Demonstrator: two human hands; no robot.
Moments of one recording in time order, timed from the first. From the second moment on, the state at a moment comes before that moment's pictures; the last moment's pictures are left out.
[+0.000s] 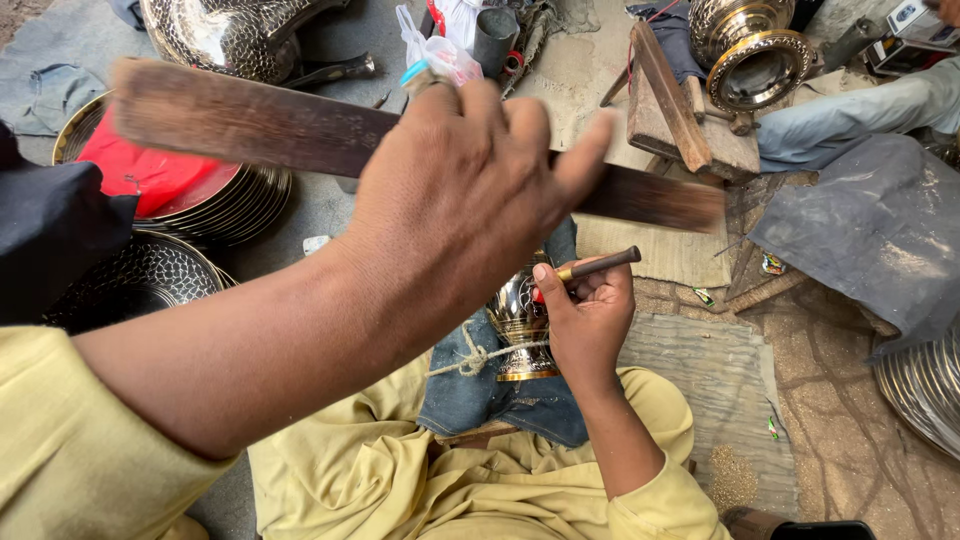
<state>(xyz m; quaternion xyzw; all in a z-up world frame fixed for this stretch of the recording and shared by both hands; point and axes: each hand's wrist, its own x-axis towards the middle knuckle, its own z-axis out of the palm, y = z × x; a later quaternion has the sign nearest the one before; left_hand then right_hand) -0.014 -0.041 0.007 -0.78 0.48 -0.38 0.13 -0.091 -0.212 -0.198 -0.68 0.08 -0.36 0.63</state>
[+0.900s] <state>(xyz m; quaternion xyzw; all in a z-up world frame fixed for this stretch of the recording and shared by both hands) 0.013 -0.009 -0.006 -0.90 0.43 -0.06 0.03 -0.081 -0.223 -0.179 -0.73 0.07 -0.24 0.63</state>
